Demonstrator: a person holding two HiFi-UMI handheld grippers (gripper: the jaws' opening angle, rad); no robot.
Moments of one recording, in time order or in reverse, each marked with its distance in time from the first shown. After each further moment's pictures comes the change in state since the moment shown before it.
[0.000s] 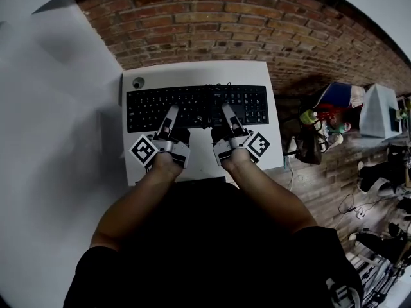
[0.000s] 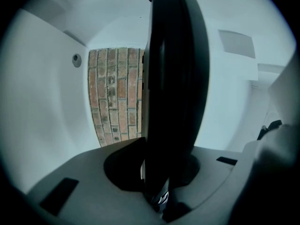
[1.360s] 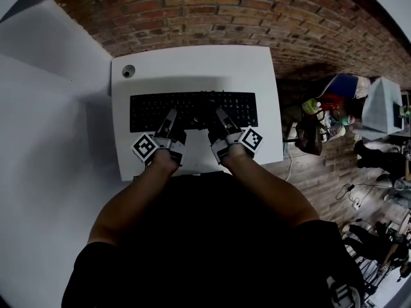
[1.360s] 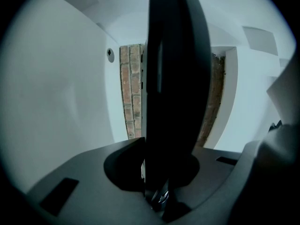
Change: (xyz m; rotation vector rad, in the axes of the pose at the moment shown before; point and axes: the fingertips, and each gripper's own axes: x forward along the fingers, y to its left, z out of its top) left arm -0.006 0.137 -0.010 -0.047 0.031 0.206; right arm -0.017 -0.143 0.002 0.139 0.093 -0.224
